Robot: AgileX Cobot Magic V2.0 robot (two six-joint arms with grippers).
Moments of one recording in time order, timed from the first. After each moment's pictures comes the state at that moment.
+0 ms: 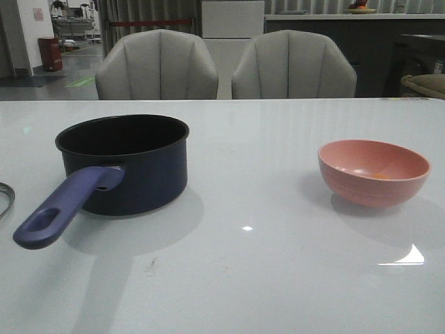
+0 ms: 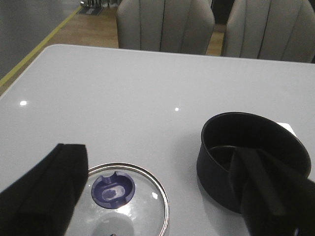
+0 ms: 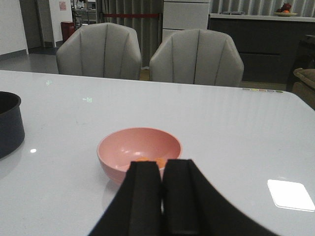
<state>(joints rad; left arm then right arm) -0.02 0.49 -0.47 -0.06 0.30 -0.06 0.16 -0.01 0.03 -0.01 0.04 0.04</state>
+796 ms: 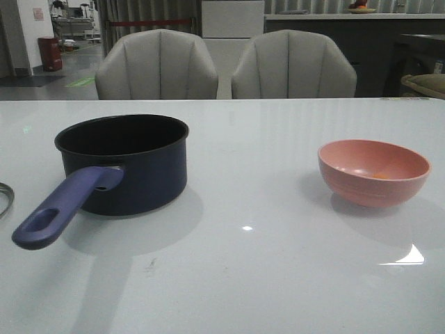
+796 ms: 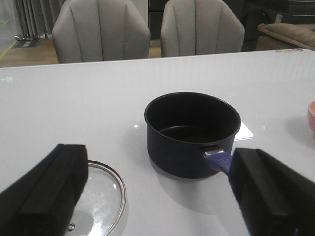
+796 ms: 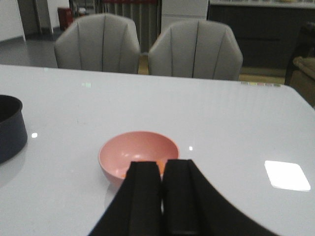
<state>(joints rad) -0.26 0.18 -0.30 0.01 0.37 -0.06 0.16 0.12 -0.18 0.00 0.23 0.04</state>
